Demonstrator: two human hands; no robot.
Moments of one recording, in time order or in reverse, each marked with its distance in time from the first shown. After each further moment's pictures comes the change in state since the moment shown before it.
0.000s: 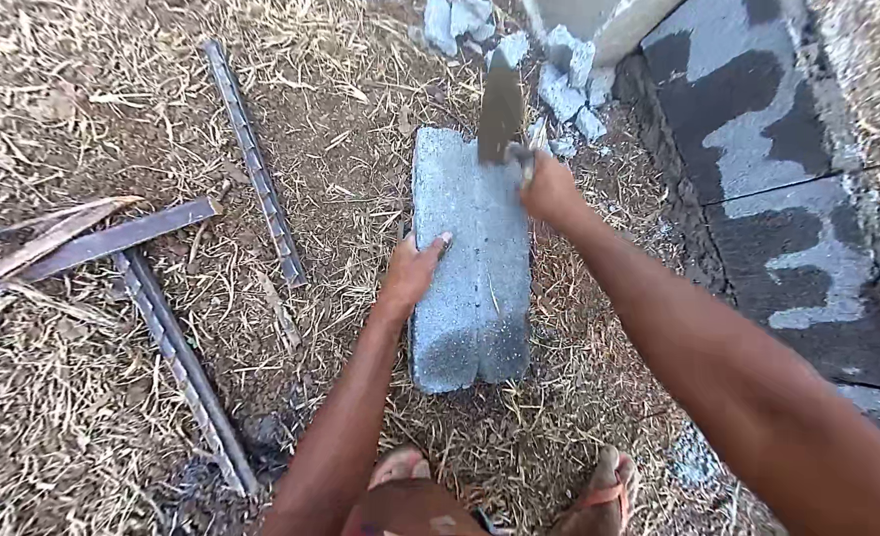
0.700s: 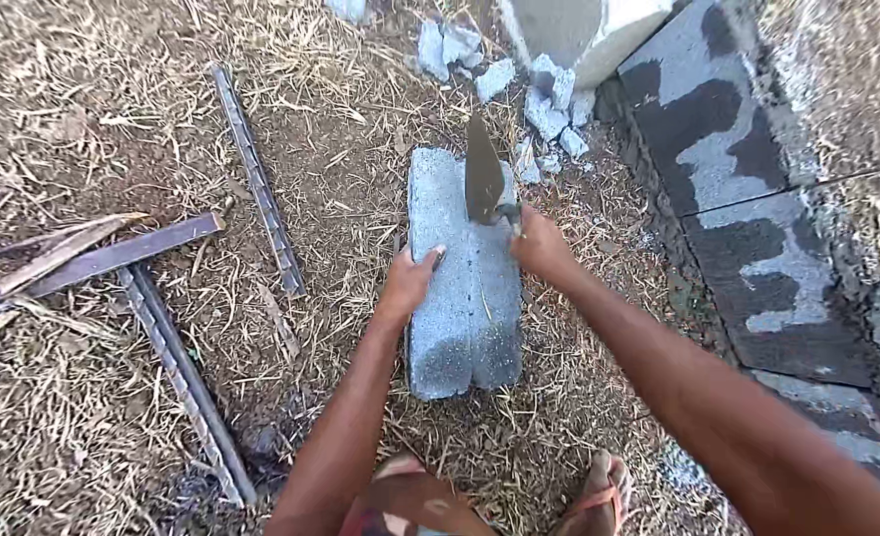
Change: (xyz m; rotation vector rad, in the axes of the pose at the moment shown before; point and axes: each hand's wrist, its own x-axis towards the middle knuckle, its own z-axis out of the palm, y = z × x) left_hand 0.010 0.000 0.002 -0.029 -0.019 0.042; right_hand -0.053 0.015 0.014 0.001 -0.037 0.003
